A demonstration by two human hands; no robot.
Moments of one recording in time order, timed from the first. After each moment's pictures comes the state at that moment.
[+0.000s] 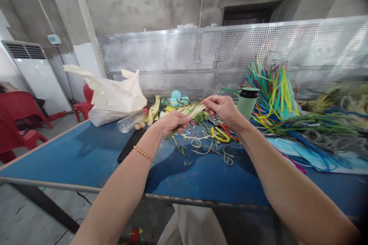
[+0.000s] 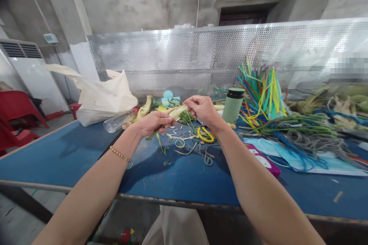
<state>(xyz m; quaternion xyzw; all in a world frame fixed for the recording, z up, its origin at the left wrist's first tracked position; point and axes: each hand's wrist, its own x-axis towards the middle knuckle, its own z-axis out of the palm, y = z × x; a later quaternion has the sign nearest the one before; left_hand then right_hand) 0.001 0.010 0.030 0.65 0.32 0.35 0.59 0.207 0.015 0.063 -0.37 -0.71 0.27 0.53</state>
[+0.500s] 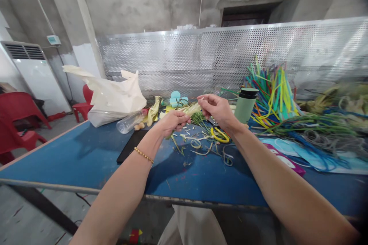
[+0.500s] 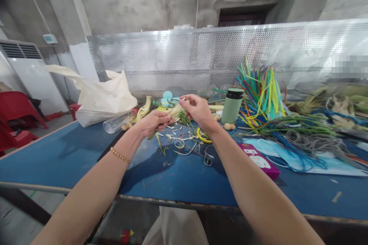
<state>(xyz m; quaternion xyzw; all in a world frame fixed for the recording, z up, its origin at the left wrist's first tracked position) 0.006 0.006 0.034 0.63 0.34 0.41 0.56 0.198 0.017 0.055 -0.35 -0.70 0.28 0.56</state>
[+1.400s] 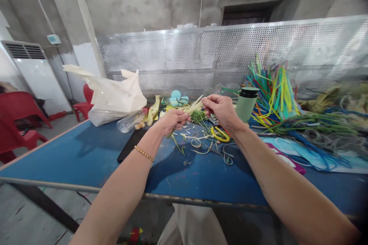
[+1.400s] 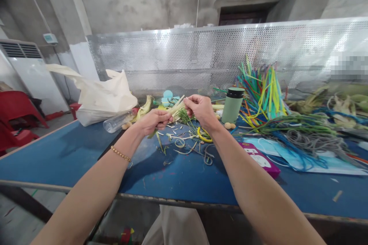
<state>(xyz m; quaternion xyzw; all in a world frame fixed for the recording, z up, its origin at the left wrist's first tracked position) 0.004 0.008 0.034 0.62 0.32 0.41 0.59 0.196 0.014 0.056 -0.35 -0.65 0.30 0.60</state>
